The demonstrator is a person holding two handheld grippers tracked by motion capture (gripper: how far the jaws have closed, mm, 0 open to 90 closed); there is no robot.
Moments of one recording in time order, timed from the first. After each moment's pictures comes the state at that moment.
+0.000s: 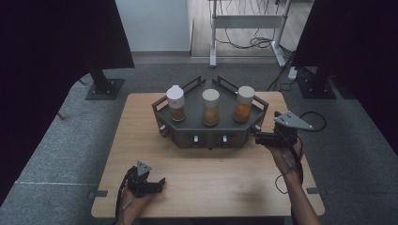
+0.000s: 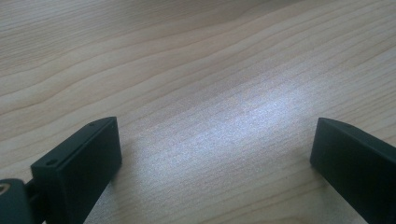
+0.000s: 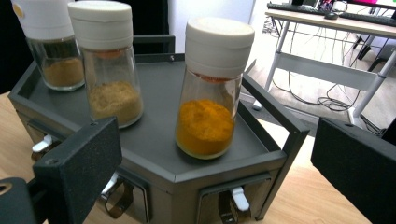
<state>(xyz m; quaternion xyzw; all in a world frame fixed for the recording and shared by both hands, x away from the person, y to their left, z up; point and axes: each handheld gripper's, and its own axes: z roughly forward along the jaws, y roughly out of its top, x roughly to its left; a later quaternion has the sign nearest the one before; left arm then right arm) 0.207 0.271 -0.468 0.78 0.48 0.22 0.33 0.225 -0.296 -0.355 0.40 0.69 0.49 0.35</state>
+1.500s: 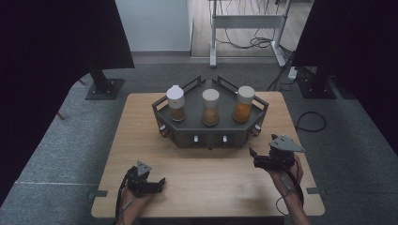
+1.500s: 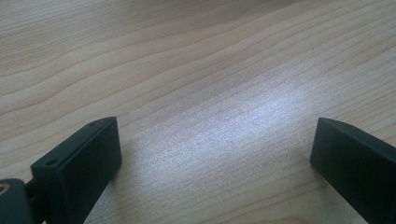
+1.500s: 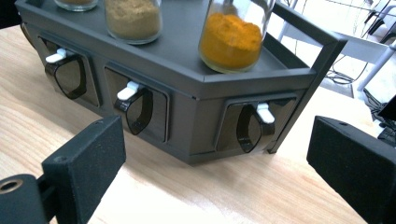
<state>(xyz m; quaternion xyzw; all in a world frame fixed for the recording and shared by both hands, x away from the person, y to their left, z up) 0.207 0.271 -0.468 0.78 0.48 0.22 0.33 0.193 -0.290 -0.392 0.40 0.73 0.44 0.34</state>
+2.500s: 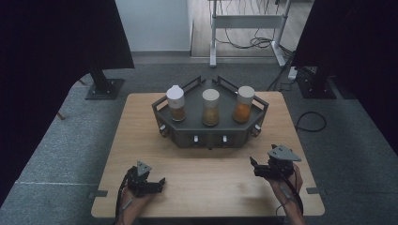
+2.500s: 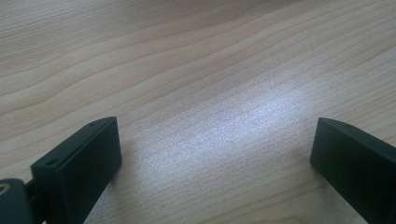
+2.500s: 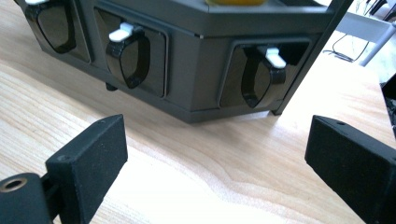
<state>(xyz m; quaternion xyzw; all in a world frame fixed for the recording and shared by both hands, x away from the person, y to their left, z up) 0.207 0.271 -0.468 0.78 0.48 0.22 0.33 0.186 -0.290 -0.420 0.42 0.74 0.41 0.33</state>
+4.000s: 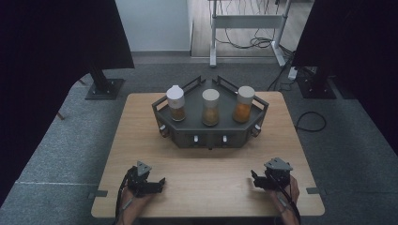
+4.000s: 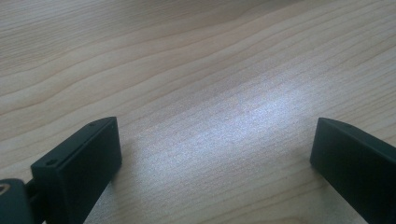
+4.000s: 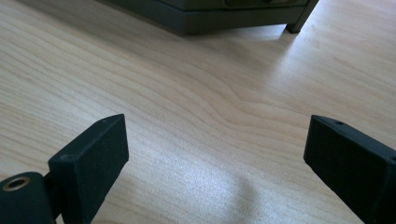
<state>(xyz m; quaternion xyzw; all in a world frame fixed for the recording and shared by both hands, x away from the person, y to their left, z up) 0.207 0.271 -0.468 0.78 0.48 0.22 0.33 0.192 -0.286 -0.468 0.45 0.77 0.35 0.30</state>
